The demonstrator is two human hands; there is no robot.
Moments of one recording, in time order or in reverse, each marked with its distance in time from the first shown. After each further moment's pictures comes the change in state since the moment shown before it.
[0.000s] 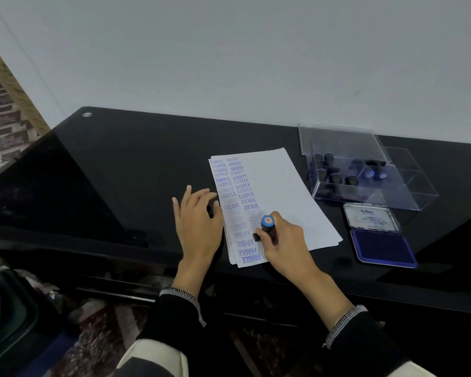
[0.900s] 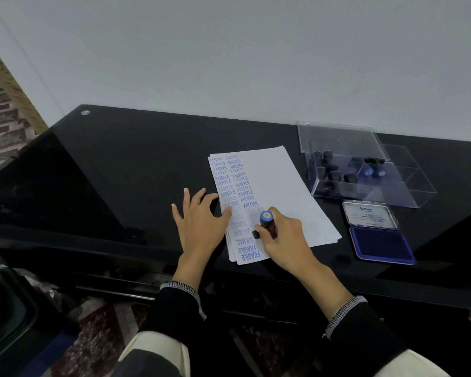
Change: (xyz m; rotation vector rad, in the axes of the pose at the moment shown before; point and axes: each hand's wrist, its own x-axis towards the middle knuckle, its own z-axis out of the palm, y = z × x) left_hand 0.002 -0.001 0.001 0.160 -0.235 -0.095; right_hand 0.006 -0.005 -0.004 0.054 -0.021 0.031
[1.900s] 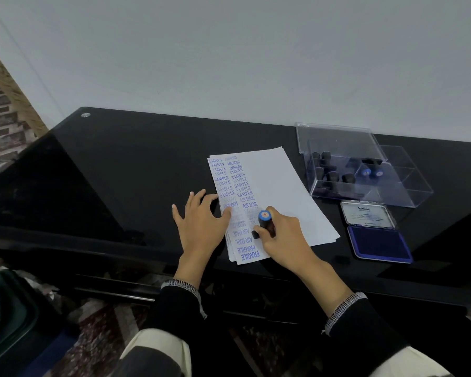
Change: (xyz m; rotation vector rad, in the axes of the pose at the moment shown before) left_hand 0.000 0.001 0.000 0.010 0.008 0.001; right_hand 0.002 -0.006 -0.004 -0.040 -0.026 -0.010
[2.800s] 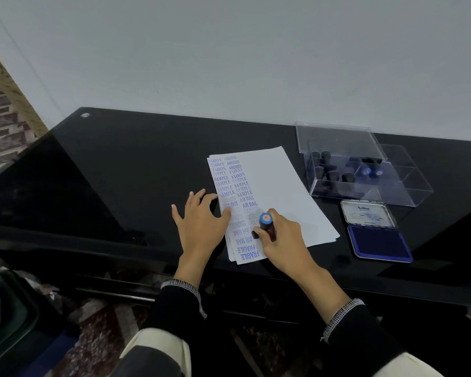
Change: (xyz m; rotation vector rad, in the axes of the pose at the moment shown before) left_hand 0.000 -0.001 0.001 0.007 0.005 0.004; right_hand -0.008 0.005 0.007 0.022 0.053 0.003
